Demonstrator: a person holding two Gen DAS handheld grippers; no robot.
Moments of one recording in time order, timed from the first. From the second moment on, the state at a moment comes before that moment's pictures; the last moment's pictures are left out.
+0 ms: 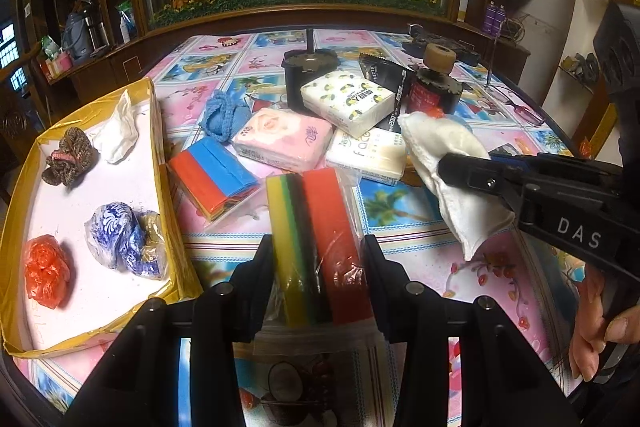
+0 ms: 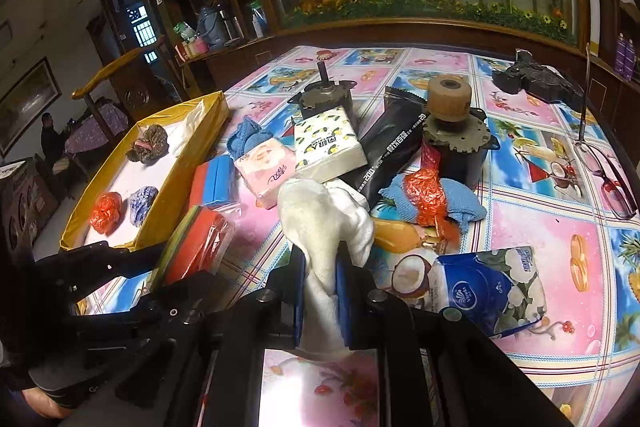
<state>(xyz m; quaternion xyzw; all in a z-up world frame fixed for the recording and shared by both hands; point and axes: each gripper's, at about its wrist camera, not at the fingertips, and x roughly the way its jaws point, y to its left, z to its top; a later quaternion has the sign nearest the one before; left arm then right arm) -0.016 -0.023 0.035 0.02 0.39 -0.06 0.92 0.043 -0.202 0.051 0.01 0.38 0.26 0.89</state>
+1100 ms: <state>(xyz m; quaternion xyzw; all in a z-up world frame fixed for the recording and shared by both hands) -0.051 0.023 0.089 -0.02 0.32 -0.07 0.94 0.038 -0.188 0.050 0.06 0.38 0.25 0.89</state>
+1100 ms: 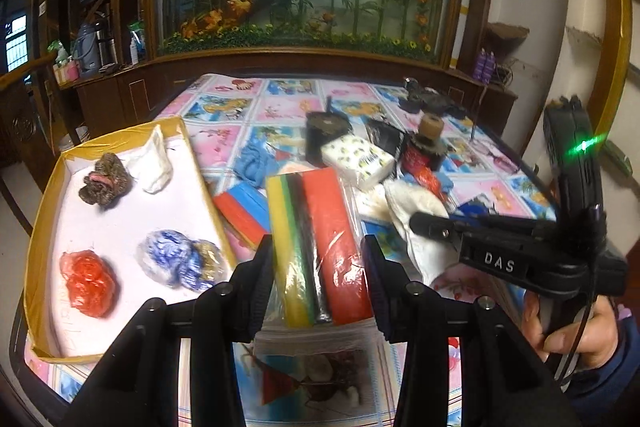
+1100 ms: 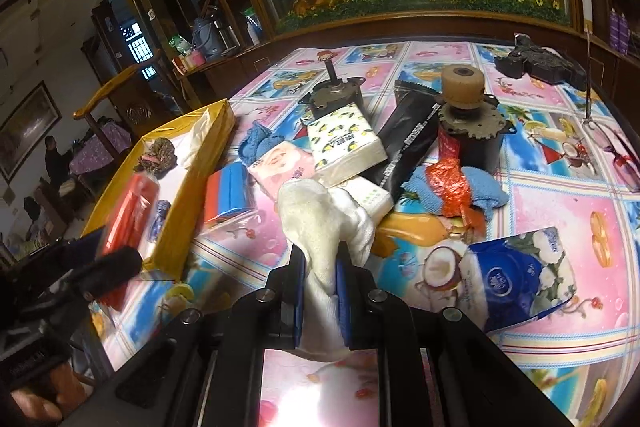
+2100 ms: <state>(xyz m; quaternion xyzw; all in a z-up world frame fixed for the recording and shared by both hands) 0.010 0.253 0.047 -0.17 0.40 0.09 0.90 0.110 0.087 0.054 -0.03 0.48 0.33 0.81</state>
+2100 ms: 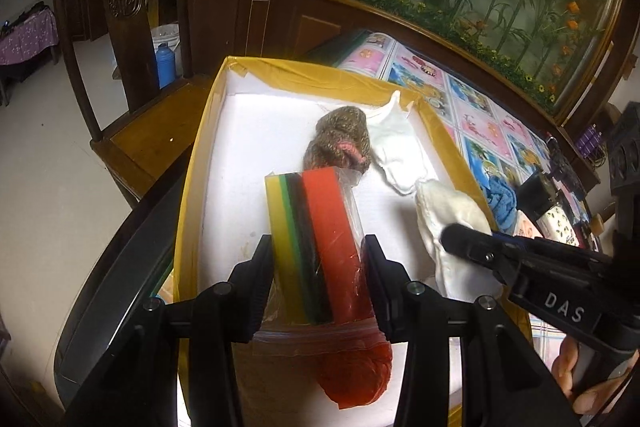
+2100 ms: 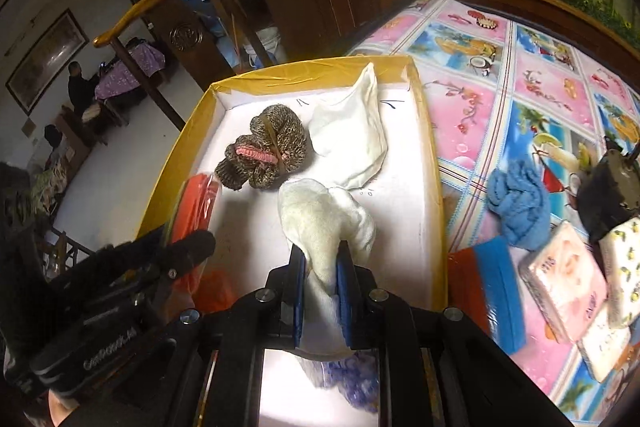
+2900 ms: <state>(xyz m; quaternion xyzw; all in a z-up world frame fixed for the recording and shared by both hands) -0.029 0.160 0.097 -0.15 0.34 0.01 0.93 0.056 -0.070 0.088 0.05 0.38 0.34 0.86</state>
